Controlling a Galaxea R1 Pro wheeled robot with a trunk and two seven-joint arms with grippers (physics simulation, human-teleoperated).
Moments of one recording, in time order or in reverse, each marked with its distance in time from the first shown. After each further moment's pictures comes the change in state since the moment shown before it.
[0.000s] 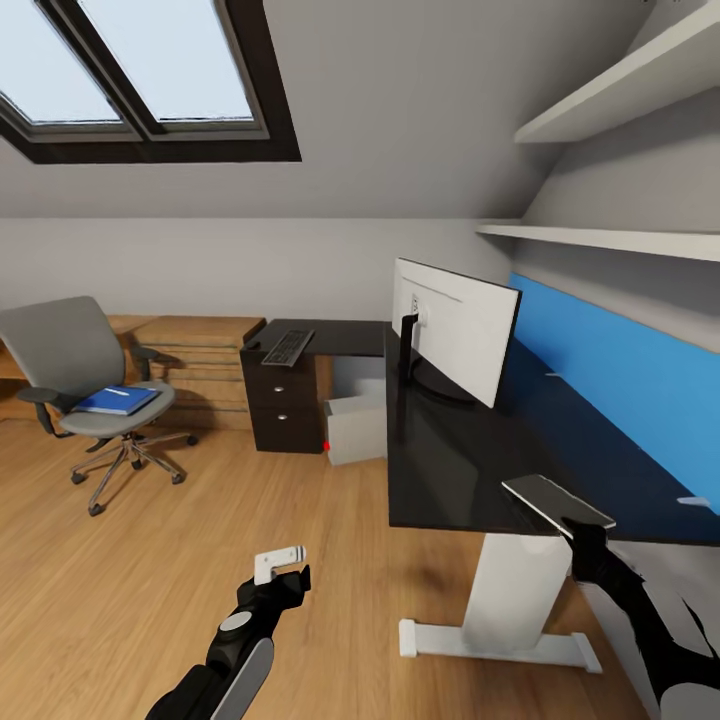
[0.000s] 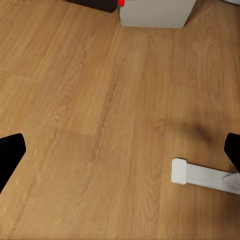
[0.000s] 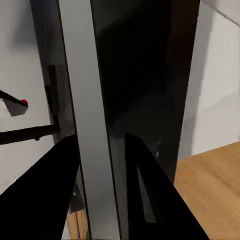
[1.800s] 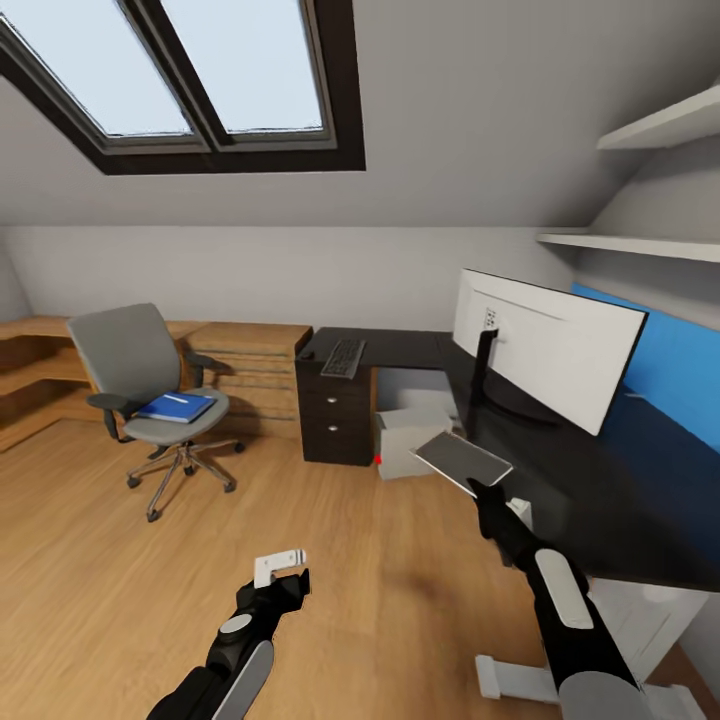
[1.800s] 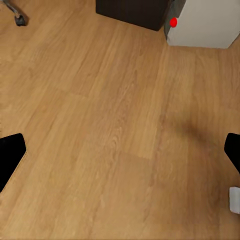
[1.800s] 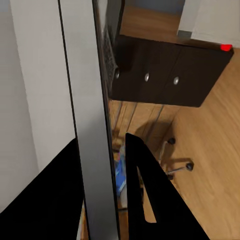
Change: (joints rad) left arm 0.000 0.001 -0.001 0.020 -0.002 -0.004 -0.003; right arm 0.013 0.267 0.174 -0.228 0.248 0.012 0.155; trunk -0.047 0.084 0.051
